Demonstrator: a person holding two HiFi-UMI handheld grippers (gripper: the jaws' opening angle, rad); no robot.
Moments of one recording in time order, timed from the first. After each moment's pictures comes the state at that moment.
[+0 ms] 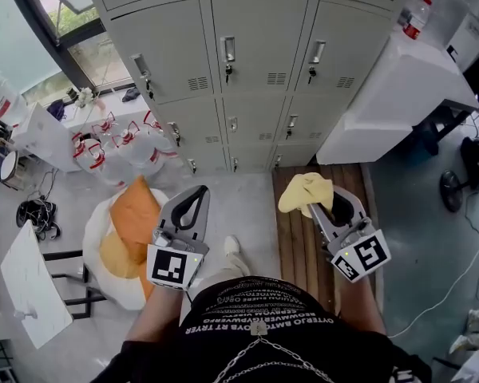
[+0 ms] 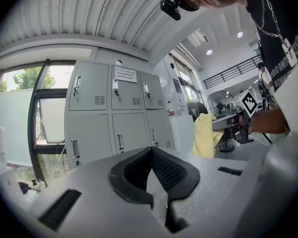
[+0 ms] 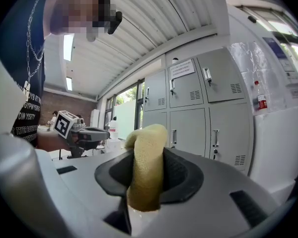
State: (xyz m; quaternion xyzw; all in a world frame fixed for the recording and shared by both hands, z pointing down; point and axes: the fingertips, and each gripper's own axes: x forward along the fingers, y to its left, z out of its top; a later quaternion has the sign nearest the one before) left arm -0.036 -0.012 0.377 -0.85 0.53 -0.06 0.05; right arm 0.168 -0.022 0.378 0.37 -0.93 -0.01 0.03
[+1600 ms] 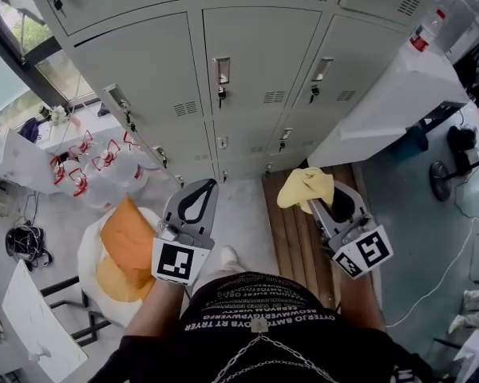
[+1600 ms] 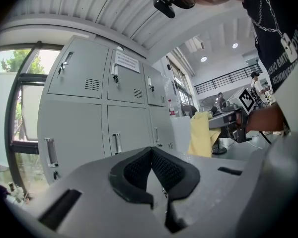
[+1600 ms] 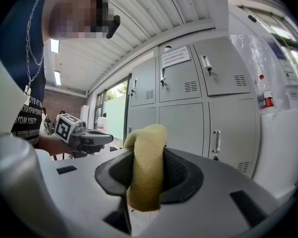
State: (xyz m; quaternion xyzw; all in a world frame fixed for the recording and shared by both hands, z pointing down) left arm -0.058 -0.170 0.385 -0.89 0.46 -0.04 0.05; right arm 0.124 -0.156 0.372 0.41 -0.91 0.01 0.05
